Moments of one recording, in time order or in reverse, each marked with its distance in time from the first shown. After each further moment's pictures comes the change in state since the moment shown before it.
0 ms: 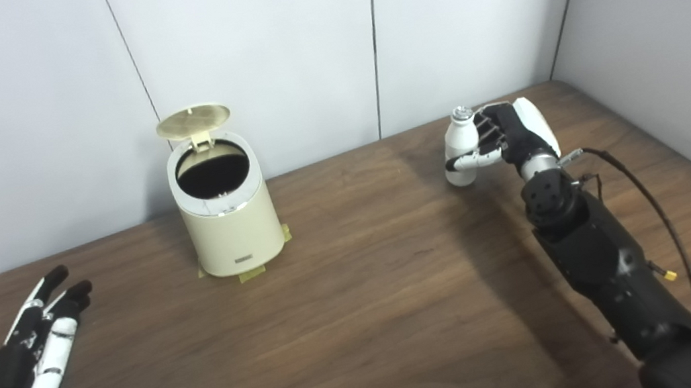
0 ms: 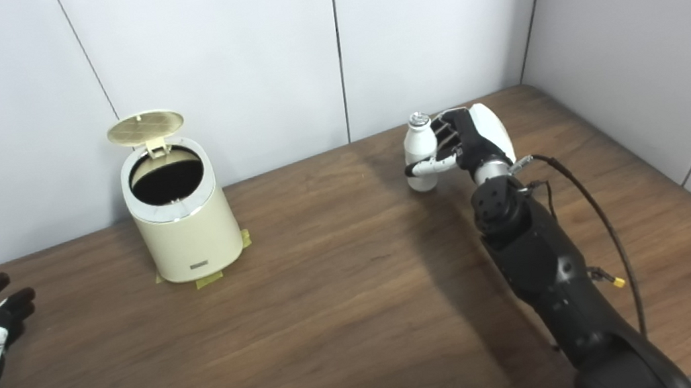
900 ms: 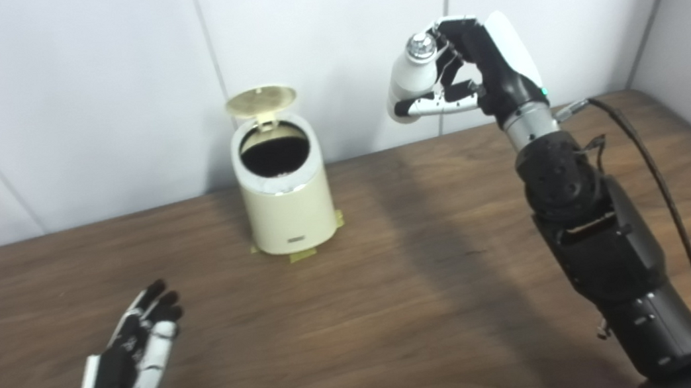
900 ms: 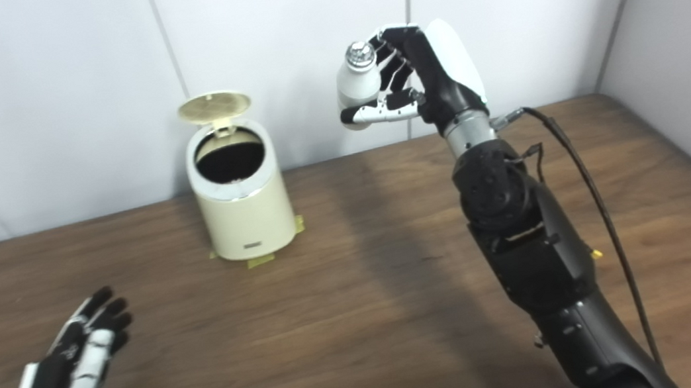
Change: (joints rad) left arm 0.161 -0.189 0.015 0.037 0.084 -0.062 0.015; right arm -0.135 0.129 0.116 -0.419 -0.067 0.030 0.149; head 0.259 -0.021
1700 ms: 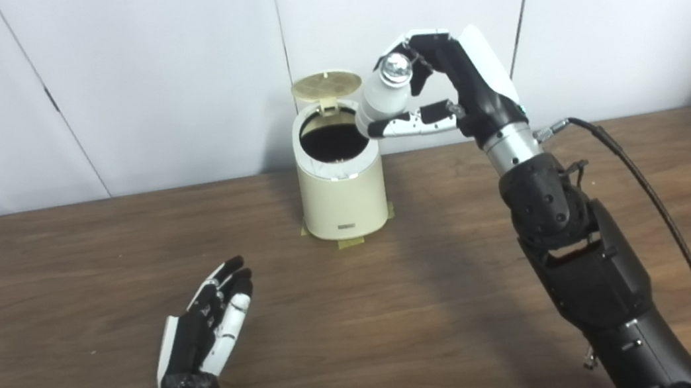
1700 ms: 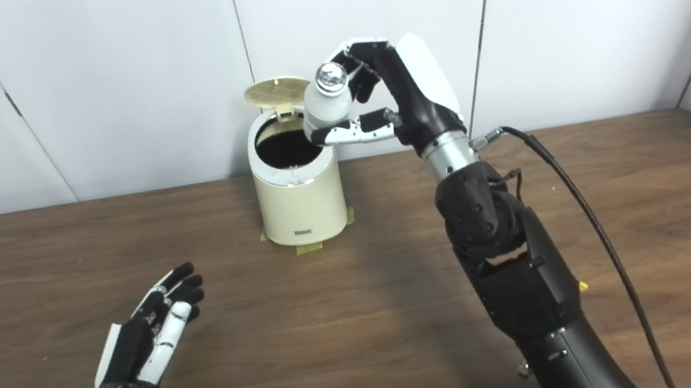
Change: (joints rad) left arm 0.025 -0.022 -0.086 0.029 0.084 -0.046 0.060; right arm -0.068 0.154 0.091 0.170 -0.031 -0.234 -0.033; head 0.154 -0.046
